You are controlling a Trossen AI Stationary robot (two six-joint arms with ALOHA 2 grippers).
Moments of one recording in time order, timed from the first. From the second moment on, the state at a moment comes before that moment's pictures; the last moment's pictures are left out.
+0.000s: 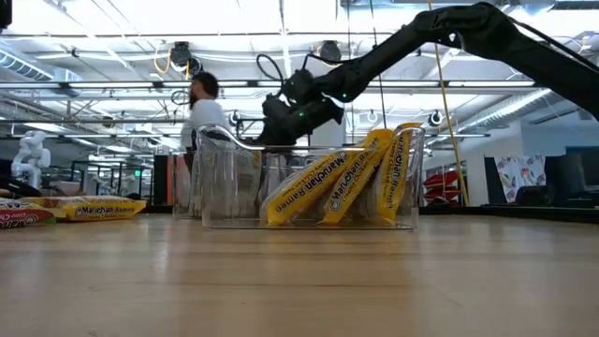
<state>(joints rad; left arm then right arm) -0.89 0.94 0.86 -0.65 -0.19 -1.14 -0.59 2.30 1.91 -0.26 -0.65 -0.07</state>
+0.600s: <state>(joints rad) -0.89 0.94 0.86 -0.65 -0.19 -1.16 -0.57 2.30 1.91 -0.40 -0.66 -0.08</state>
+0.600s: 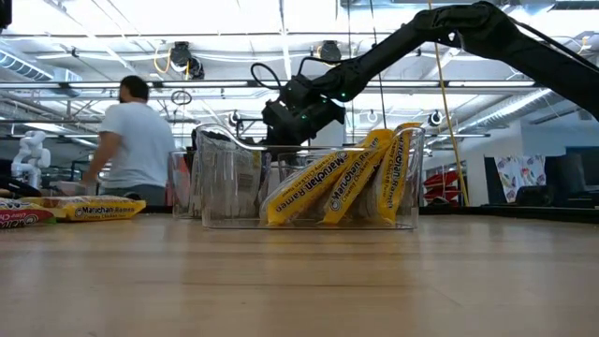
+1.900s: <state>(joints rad) -0.87 0.94 0.86 -0.89 -0.18 -1.38 -0.40 1.61 1.91 -0.81 -0.52 -0.15</state>
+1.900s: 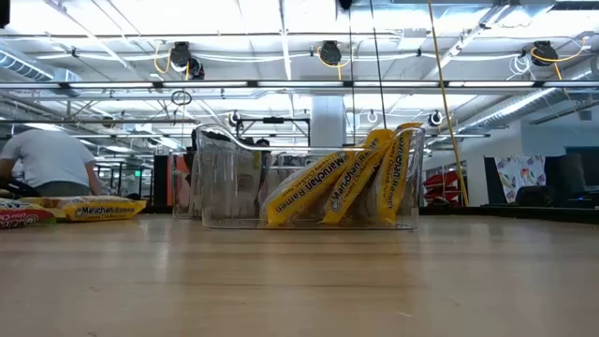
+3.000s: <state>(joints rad) -0.96 1.20 0.86 -0.91 -0.01 -1.40 -0.03 1.23 1.91 -0.92 -0.18 -0.06</state>
